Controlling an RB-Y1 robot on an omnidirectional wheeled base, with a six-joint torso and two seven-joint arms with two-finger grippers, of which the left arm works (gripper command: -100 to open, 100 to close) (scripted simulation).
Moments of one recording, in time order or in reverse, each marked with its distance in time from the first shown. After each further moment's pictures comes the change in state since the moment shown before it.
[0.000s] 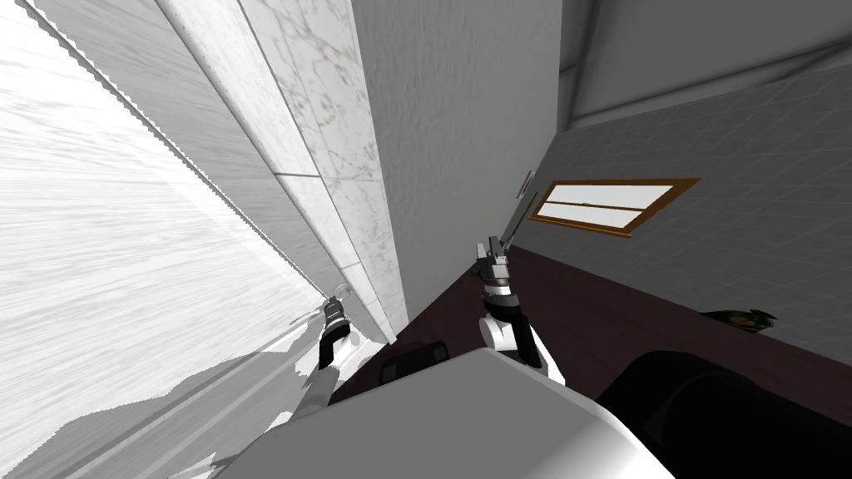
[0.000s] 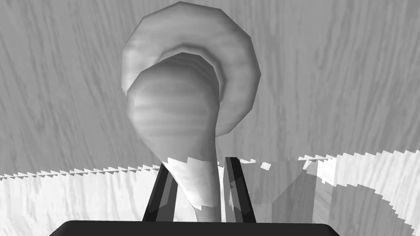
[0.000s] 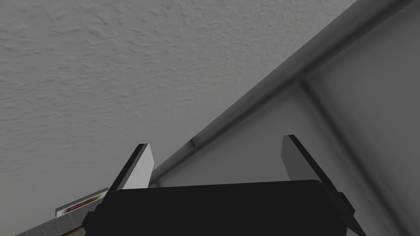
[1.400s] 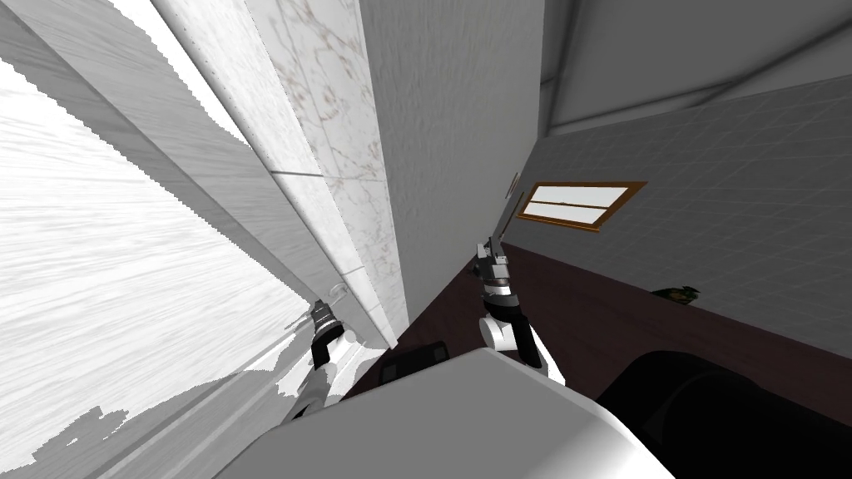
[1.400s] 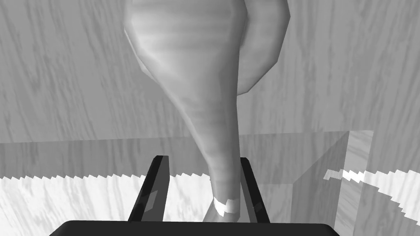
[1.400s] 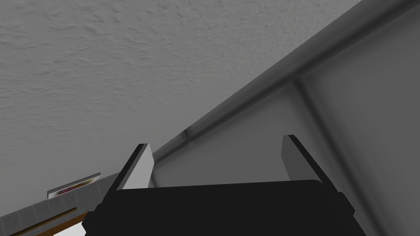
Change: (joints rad) arm -0.045 0.011 0.105 0.059 0.045 -0.088 -0.053
